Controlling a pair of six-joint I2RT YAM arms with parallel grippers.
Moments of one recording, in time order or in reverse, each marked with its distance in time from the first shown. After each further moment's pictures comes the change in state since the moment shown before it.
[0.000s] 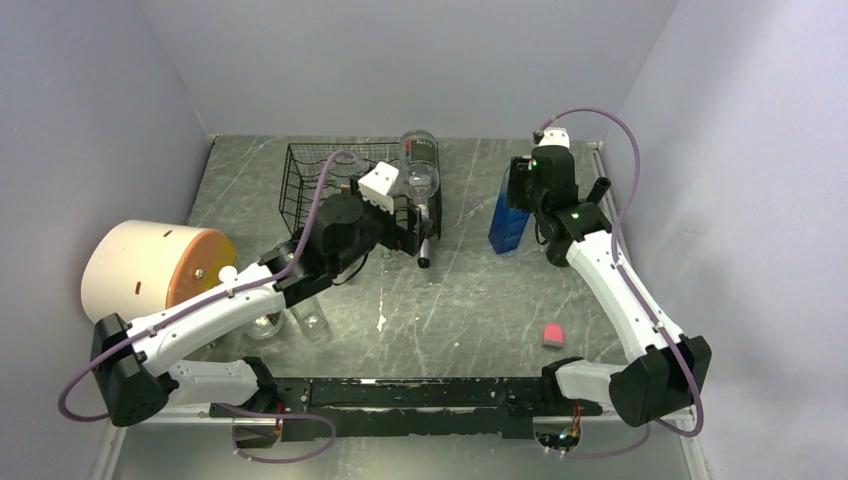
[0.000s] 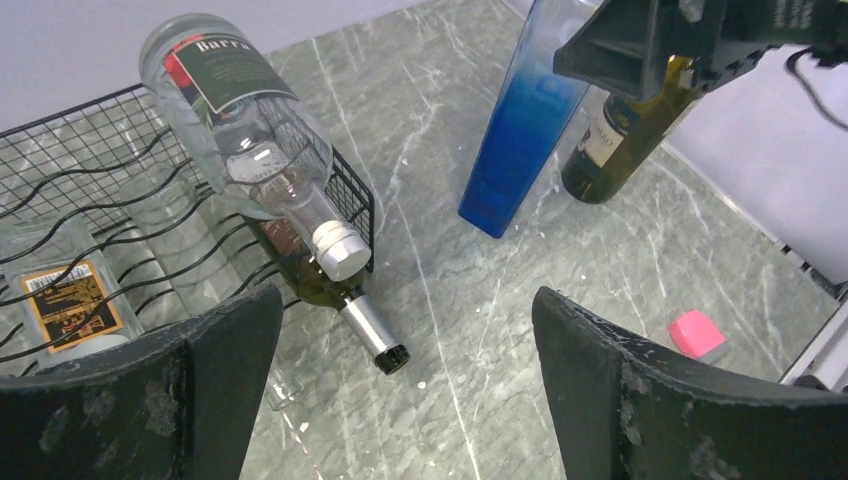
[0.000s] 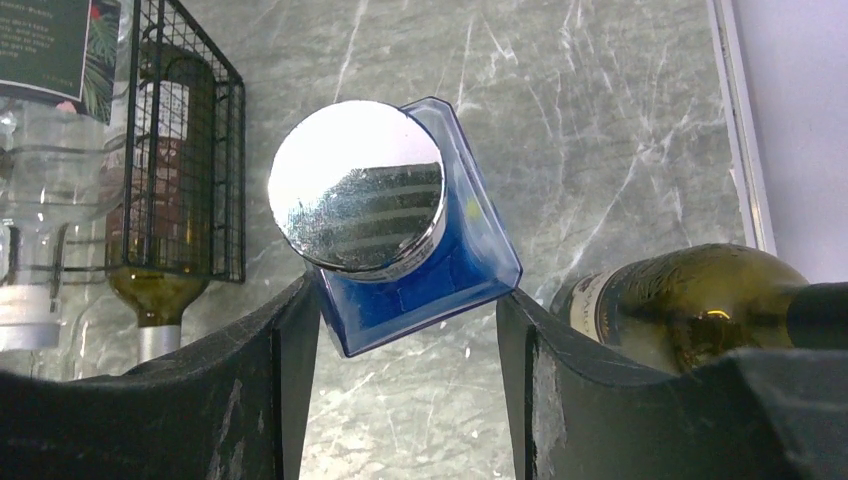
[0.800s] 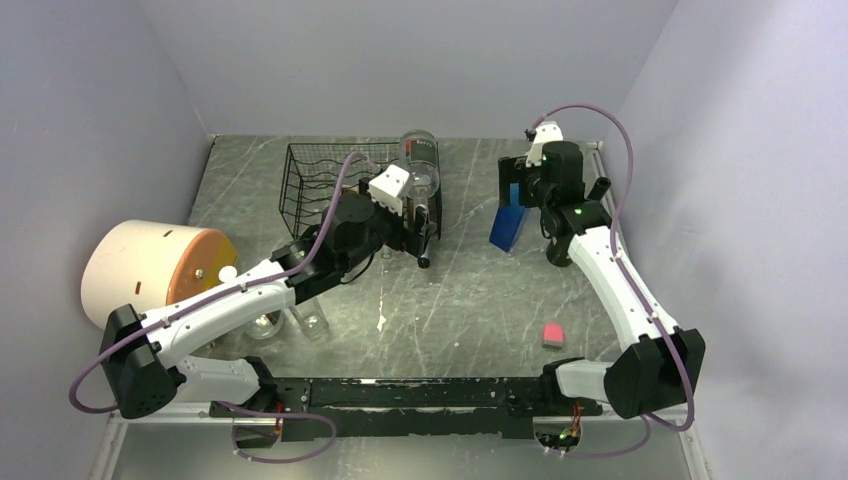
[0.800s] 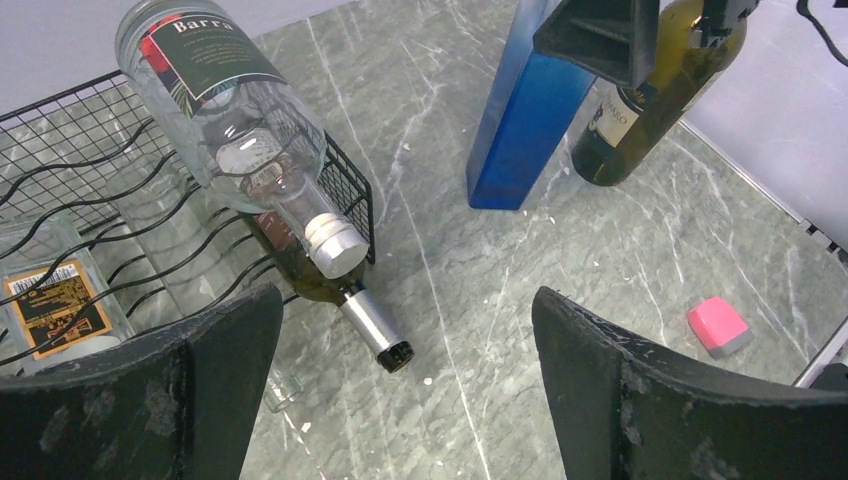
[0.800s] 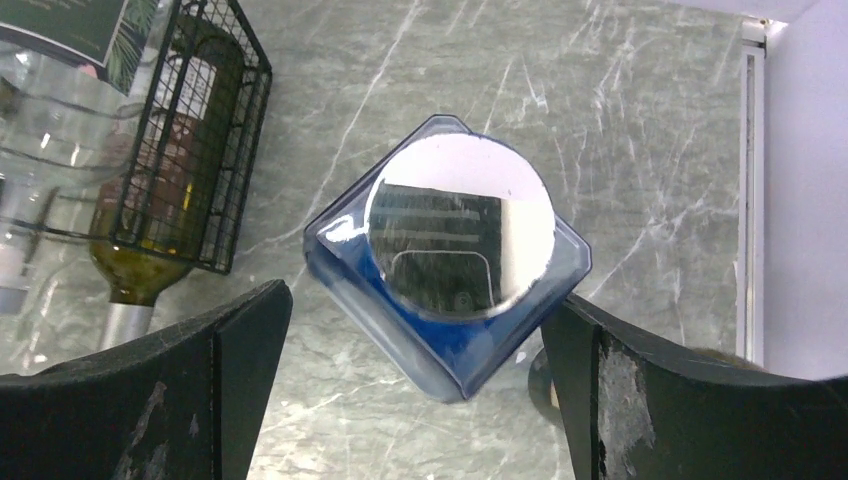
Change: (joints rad) left arm 0.000 0.070 -0.002 0.026 0.015 0.024; right arm -0.067 0.018 -0.026 0.097 -0.194 -0.183
